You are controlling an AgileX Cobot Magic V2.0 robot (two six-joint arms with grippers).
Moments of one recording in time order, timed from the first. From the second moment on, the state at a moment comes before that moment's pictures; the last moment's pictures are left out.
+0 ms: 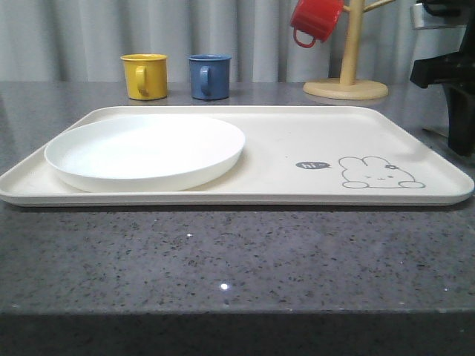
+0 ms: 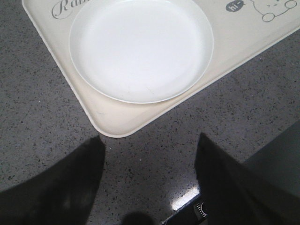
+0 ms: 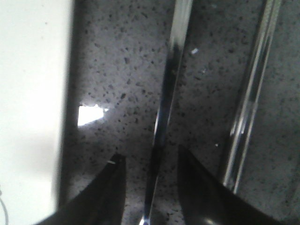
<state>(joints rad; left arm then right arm) -0.57 0.84 -0.92 -0.04 0.95 0.08 0.10 1.66 -1.28 0.01 1.00 0.04</state>
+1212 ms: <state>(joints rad) -0.57 0.84 -0.92 -0.04 0.95 0.08 0.13 1.67 -1.37 0.06 1.16 0.04</state>
